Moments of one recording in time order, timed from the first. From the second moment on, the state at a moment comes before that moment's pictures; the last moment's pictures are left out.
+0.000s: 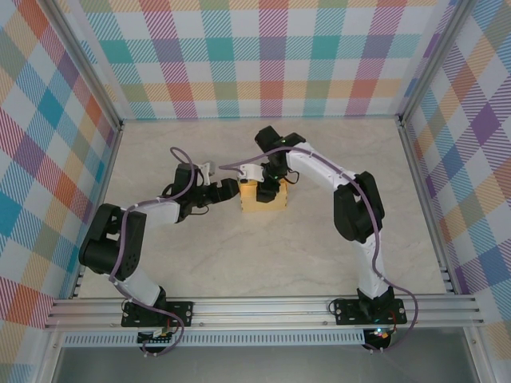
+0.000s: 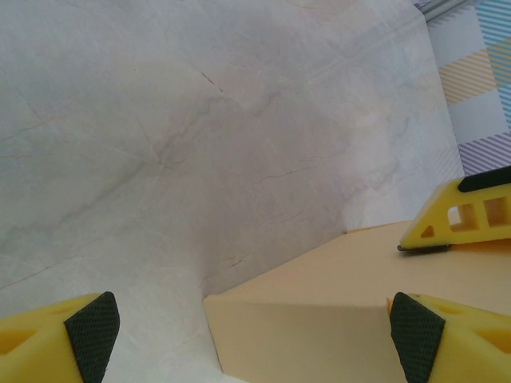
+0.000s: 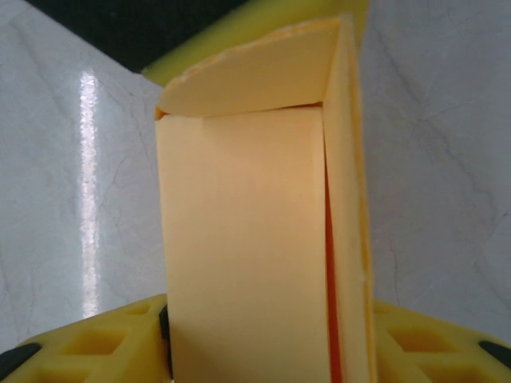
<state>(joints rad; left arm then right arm) -0.28 1.64 0.75 0.25 0.49 -0.57 0.62 2.13 1.86 -1.04 -0.32 -0.96</state>
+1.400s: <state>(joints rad) -0.26 1.59 0.71 0.36 0.39 -0.61 0.67 1.93 1.44 -0.48 -0.11 -1.05</state>
